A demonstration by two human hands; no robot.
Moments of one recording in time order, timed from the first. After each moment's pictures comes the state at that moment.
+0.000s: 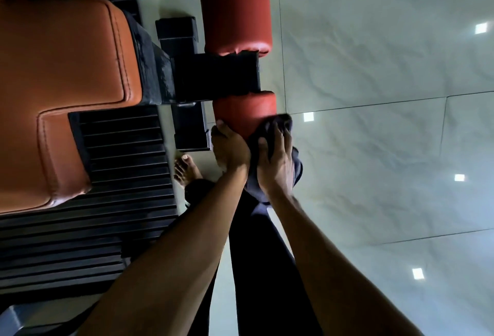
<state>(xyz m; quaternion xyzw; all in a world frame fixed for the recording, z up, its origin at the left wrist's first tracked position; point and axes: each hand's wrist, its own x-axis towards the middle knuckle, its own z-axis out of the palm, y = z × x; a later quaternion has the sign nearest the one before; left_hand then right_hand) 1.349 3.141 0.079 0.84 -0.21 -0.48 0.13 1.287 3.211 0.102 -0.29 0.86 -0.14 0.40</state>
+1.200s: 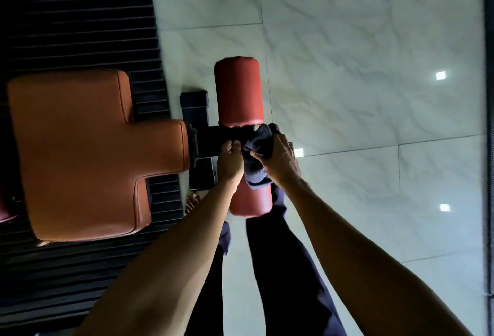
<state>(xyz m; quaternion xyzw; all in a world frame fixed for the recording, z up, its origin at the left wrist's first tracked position) 1.354 3.042 0.196 0.73 -0.29 -0.61 0.10 1.230 3.077 0.221 -0.39 0.82 -0.08 0.42</state>
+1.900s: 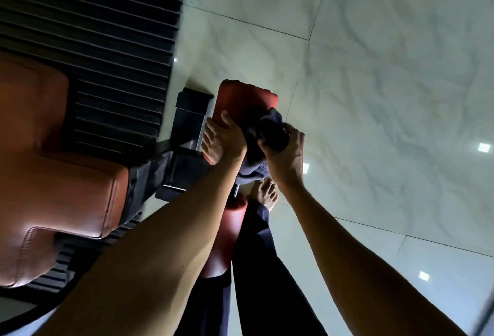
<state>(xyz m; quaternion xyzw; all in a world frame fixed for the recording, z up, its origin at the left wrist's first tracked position) 1.262 2.889 0.073 0.91 -0.23 -0.33 0.09 1.140 2.928 0.104 -0.38 0.76 -0.21 0.48</state>
